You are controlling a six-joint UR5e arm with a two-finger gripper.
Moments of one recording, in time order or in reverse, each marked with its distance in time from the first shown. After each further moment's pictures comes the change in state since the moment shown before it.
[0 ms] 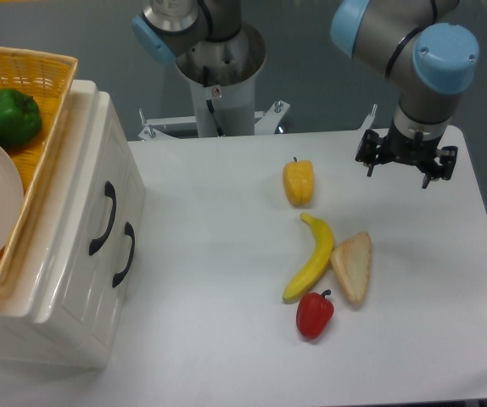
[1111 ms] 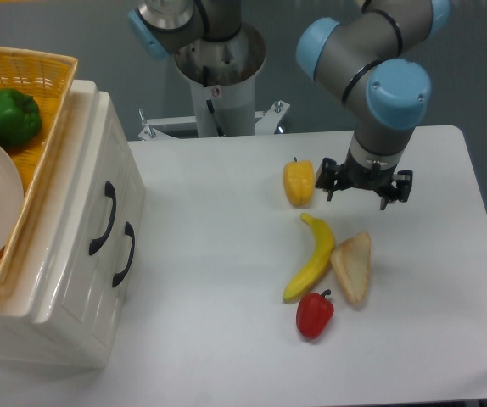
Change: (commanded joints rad) arm -0.115 -0.018 -0.041 0.049 -0.107 -0.307
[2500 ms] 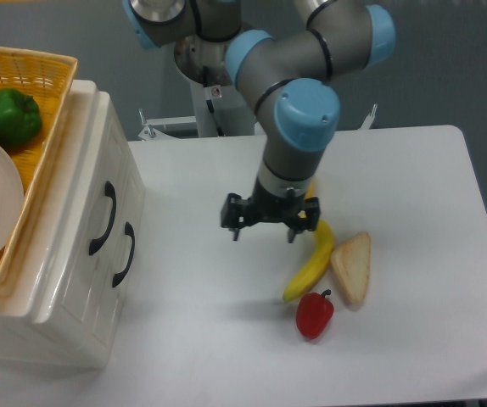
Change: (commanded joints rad) arm -0.244 0.029 0.031 -0.058 -0.203 -0.359
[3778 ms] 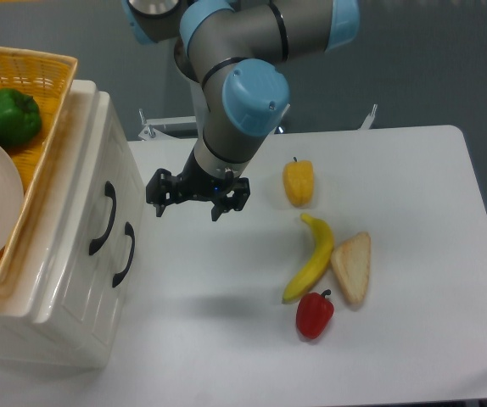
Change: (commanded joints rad) arm -0.061 0.046 0.003 -0.129 -0.170 -0.092
